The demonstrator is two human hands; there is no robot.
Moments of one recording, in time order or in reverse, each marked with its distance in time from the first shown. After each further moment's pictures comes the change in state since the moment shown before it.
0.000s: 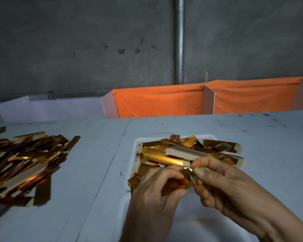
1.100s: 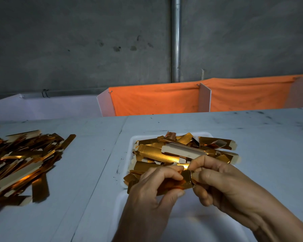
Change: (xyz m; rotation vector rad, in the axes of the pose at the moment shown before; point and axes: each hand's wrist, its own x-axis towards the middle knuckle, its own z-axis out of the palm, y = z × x) left_hand -0.001 -0.002 -0.001 -0.131 -0.104 -0.066; right_hand 0.002 0.002 -0.007 -0.111 0.006 0.043
